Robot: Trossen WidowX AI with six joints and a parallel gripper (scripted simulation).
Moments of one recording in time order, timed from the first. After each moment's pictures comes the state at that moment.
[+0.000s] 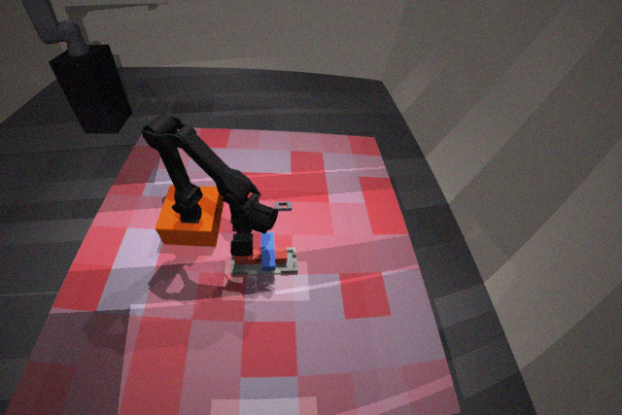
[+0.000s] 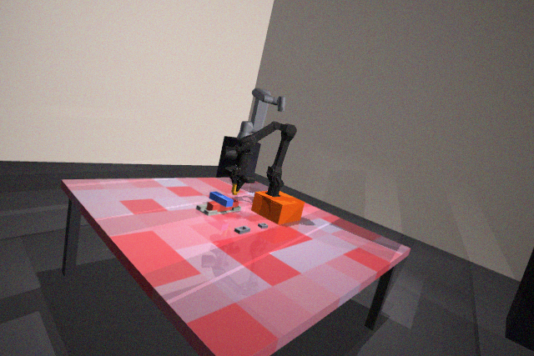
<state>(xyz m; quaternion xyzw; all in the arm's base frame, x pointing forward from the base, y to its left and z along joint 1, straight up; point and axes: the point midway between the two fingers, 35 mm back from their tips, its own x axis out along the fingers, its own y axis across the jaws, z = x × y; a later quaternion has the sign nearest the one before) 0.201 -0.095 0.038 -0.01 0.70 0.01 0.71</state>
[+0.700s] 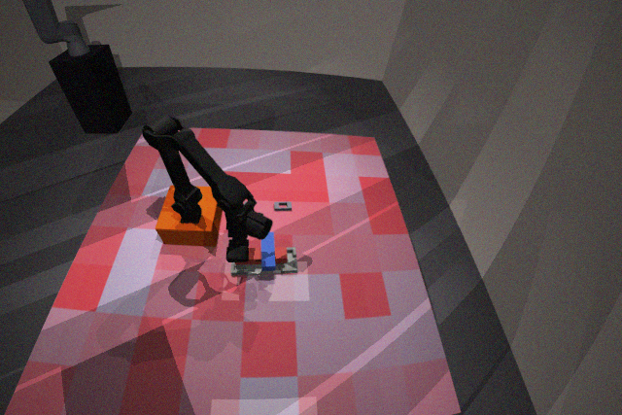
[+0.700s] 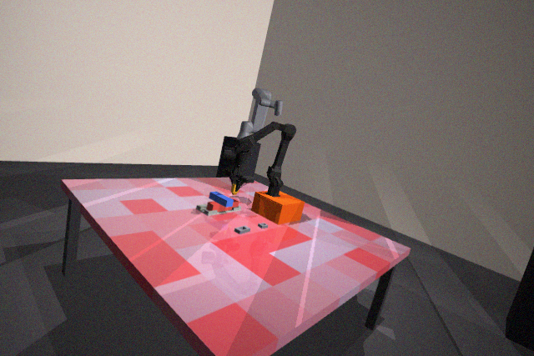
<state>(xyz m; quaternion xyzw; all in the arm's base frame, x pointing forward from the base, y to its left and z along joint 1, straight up) 0.188 -0.112 0.032 -0.02 0.70 0.01 0.71</state>
